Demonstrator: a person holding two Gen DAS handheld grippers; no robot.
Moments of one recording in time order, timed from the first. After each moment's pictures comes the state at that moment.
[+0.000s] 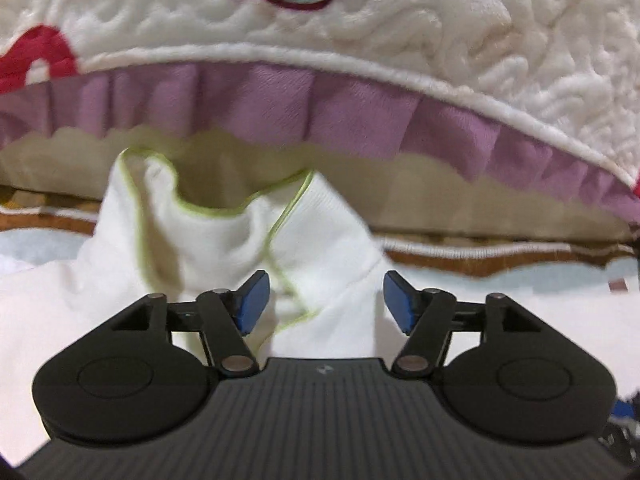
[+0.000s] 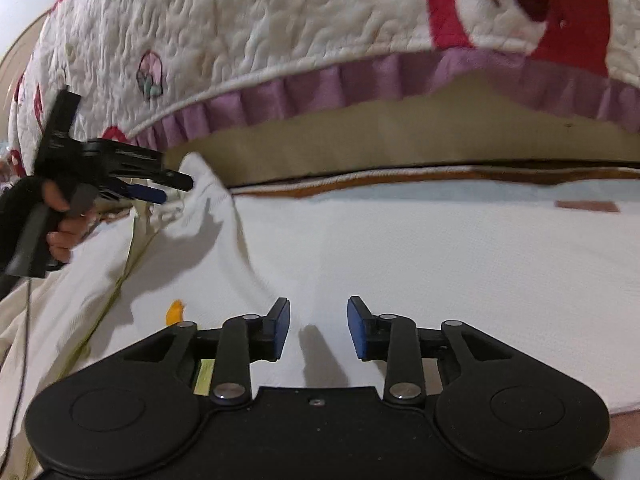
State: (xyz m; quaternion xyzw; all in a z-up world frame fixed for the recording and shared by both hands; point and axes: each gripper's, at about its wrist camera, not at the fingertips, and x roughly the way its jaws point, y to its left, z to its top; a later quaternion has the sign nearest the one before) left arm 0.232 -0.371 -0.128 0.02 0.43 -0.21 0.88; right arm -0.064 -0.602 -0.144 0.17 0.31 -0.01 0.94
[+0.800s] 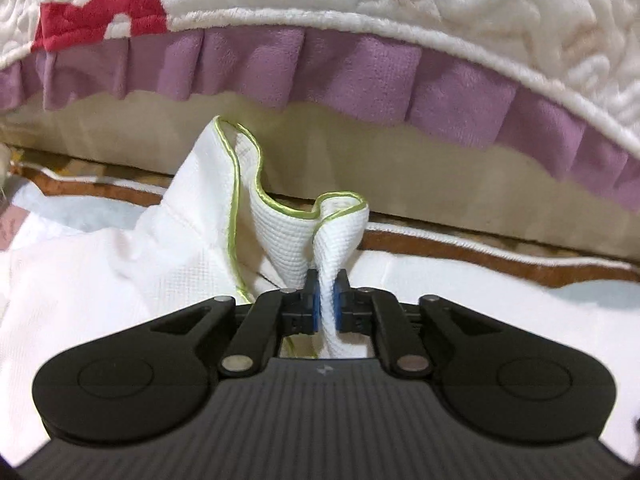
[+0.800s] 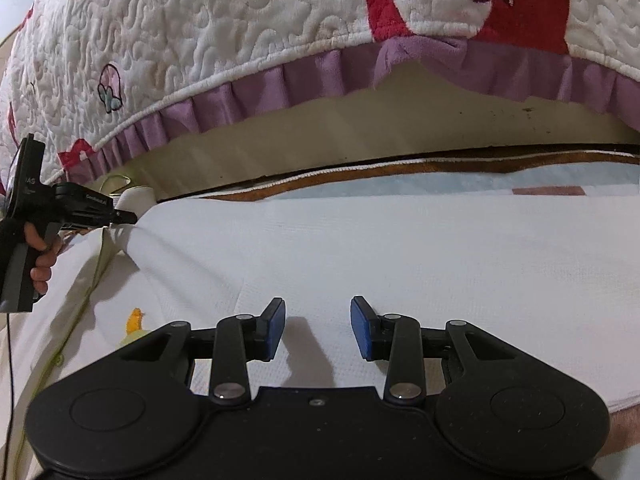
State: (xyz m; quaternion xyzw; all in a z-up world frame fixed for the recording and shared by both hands) left arm 0.221 -0.335 -0.159 0.03 0.42 -0.11 0.90; right arm -0.064 -0.630 -0.154 0.19 0.33 -0.04 0.92
